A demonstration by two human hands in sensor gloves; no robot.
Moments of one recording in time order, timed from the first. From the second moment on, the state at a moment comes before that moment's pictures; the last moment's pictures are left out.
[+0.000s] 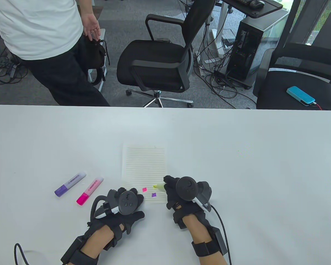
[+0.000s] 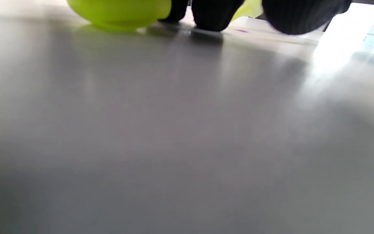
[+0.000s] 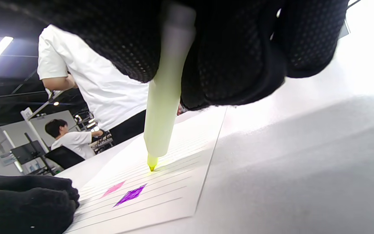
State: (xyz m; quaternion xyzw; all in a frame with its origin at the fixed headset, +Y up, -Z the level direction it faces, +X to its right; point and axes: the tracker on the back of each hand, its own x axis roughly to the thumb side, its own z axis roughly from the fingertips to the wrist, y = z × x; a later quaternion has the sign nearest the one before) left_hand -0.172 -0.778 -0.291 -0.17 -0.19 0.05 0.97; right_hand 0.067 -0.750 -0.330 0.11 -0.04 0.96 0.26
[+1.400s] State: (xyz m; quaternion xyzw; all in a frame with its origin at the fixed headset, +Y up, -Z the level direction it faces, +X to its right) left_hand -0.172 -0.778 -0.291 -0.17 -0.19 0.06 0.97; right_hand 0.069 -0.751 -0.333 0.09 -0.04 0.96 0.26
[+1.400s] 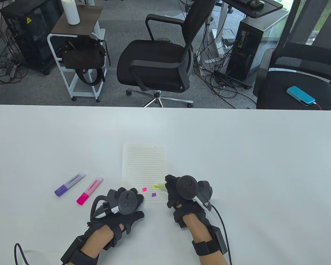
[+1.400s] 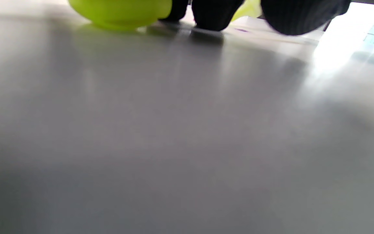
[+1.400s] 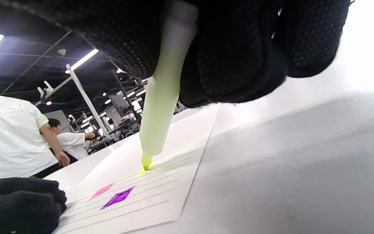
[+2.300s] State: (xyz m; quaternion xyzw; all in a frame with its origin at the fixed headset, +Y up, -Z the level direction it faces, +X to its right) left_hand -0.173 -0.777 -0.291 -0.17 -0.19 0.06 0.97; right_hand 0.073 -0.755 -0.335 0.08 -0.04 0.96 0.26
